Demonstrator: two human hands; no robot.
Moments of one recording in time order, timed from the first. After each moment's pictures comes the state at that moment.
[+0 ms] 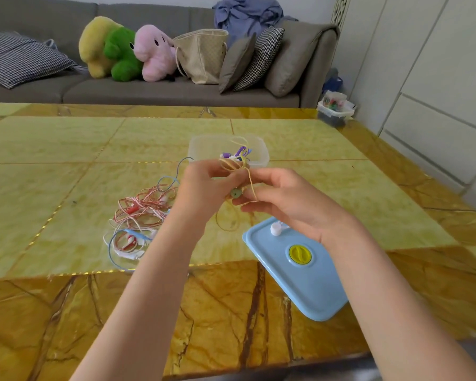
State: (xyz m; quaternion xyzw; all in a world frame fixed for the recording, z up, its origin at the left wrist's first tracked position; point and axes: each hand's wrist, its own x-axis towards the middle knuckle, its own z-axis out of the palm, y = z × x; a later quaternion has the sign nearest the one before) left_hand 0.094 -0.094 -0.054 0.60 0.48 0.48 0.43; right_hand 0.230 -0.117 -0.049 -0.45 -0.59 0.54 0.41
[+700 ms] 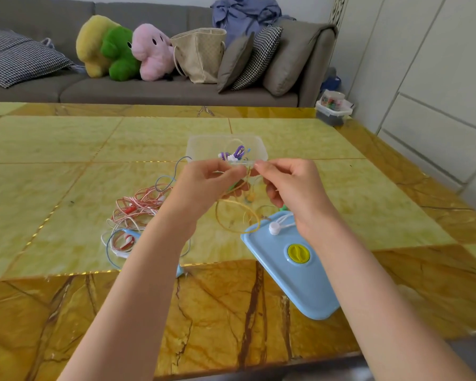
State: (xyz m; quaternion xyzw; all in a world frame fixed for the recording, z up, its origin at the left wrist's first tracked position) left_hand 0.086 -0.091 -0.054 0.60 0.46 0.44 0.49; right_hand 0.226 -0.117 -0.050 -0.56 -0.50 0.37 0.55
